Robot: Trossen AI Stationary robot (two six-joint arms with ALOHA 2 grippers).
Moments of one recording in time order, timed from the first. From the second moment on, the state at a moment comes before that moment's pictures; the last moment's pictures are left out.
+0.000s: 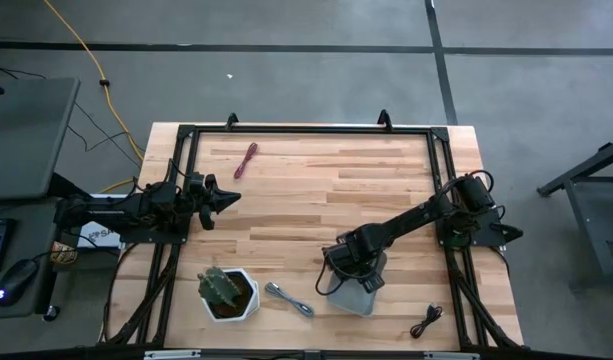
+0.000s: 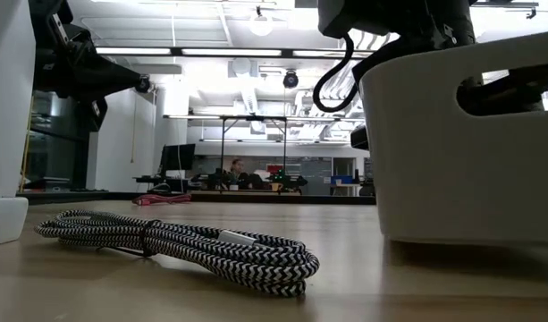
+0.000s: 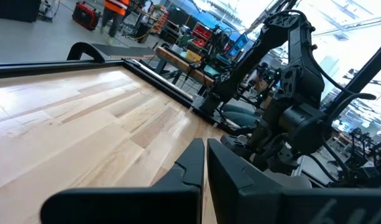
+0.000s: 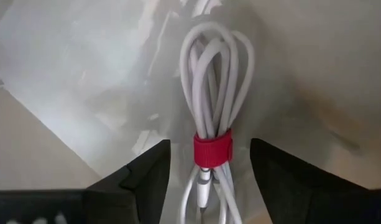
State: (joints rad) left arm 0.16 0.09 0.01 0.06 -0.14 -0.53; right arm 0.33 1.91 1.24 -0.82 -0.17 -0.16
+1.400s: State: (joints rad) left arm 0.16 0.09 0.01 0.06 -0.14 -0.53; right arm 0.32 0.96 0.73 -0.66 0.17 0.54
